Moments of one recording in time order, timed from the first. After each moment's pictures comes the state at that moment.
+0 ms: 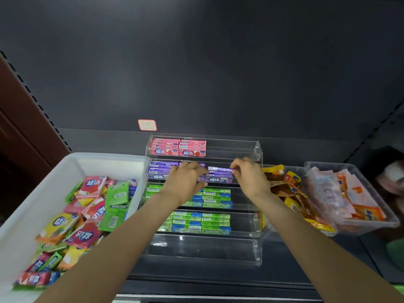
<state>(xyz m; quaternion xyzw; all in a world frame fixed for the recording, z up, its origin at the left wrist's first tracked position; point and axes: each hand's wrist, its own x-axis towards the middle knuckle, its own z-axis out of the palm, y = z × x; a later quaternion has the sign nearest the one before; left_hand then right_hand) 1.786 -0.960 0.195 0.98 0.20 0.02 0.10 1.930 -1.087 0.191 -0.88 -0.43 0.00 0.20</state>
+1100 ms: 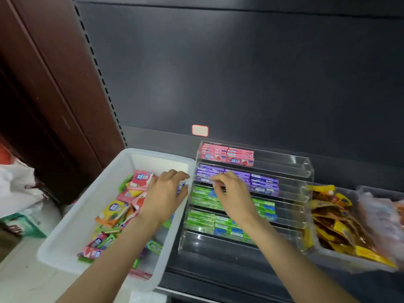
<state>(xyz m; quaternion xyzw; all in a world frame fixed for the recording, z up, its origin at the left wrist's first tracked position) 1.650 -0.913 0.201 0.91 0.35 0.19 0.13 1.803 -1.022 0.201 -0.77 -0.53 0.07 0.34</state>
